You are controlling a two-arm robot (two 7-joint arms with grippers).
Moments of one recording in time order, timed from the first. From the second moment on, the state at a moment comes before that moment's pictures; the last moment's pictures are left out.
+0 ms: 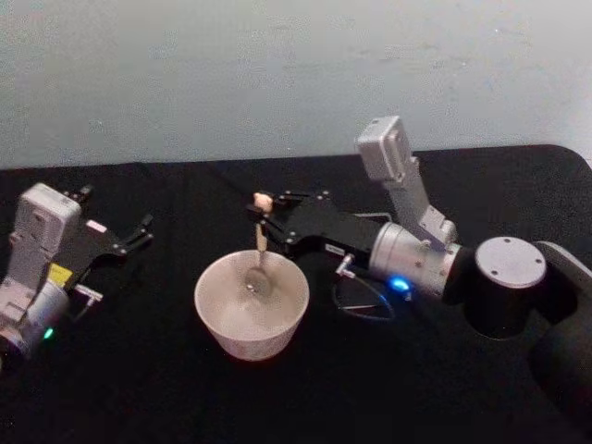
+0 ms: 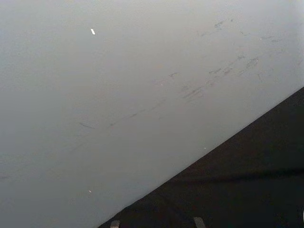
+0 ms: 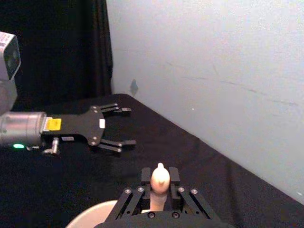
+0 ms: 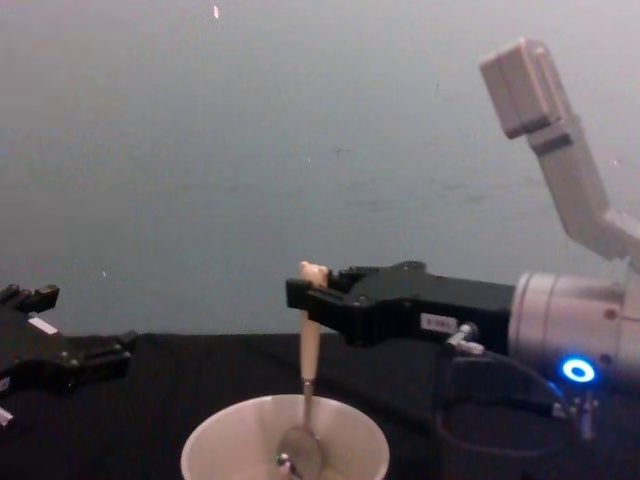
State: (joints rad) left arm -0.20 0.60 0.45 -1.41 -0.25 -0.12 0.03; right arm 0.46 0.32 -0.60 -1.31 0.42 0.02 0.55
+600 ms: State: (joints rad) left arm -0.20 0.60 0.45 -1.41 -0.25 -0.12 0.03; right arm 0.36 0.42 -0.55 -1.45 0.45 0.00 0.61
